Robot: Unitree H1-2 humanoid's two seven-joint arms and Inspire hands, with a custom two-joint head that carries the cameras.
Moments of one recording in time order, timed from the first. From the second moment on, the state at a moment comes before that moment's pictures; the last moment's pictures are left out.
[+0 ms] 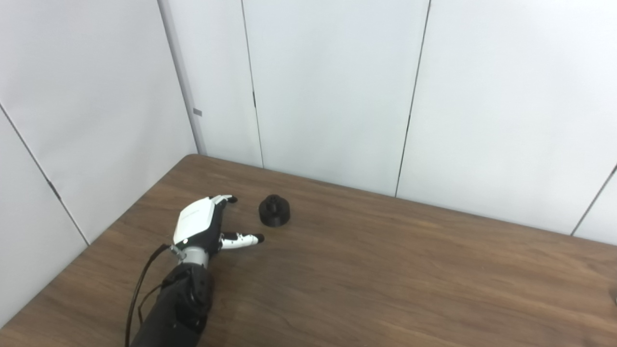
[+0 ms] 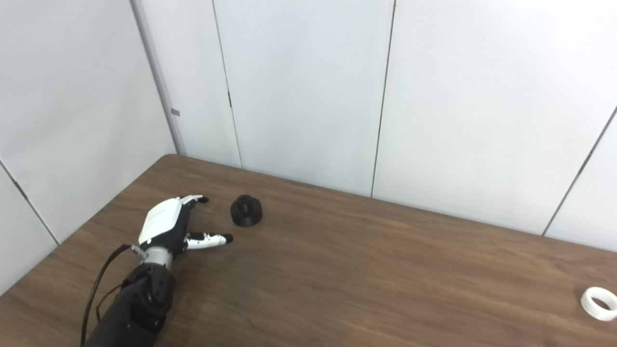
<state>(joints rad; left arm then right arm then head) -0.20 0.40 0.10 0.08 0.72 0.37 0.05 0.25 -0.23 -0.14 -0.24 0.21 -0.05 0.19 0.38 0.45</state>
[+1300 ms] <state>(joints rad) -0.46 0.46 -0.07 0.42 0.57 0.41 0.01 0.27 -0.22 -0.13 -0.27 0.21 -0.05 0.18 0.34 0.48</state>
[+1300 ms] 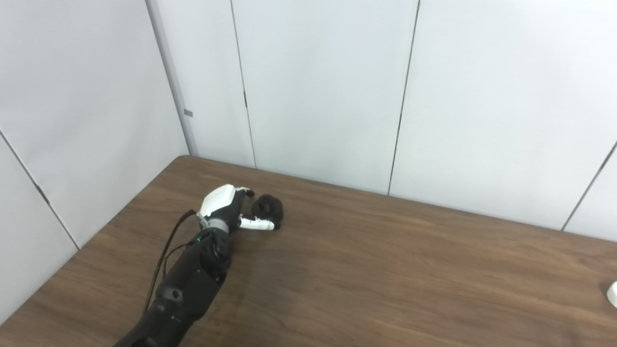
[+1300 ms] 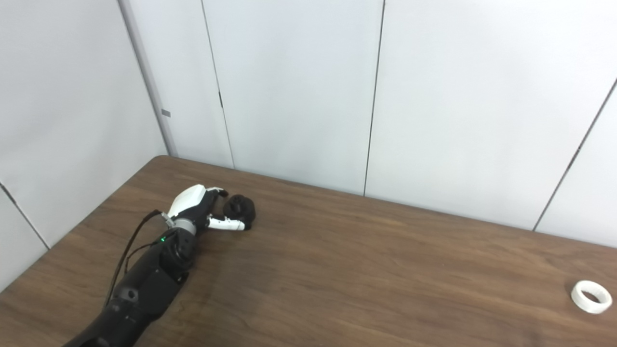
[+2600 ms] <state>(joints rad) -0.46 0.47 -0.10 0.43 0.53 0.34 0.05 0.29 -0.22 -0.13 -0.28 0.21 -0.04 0.17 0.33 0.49</state>
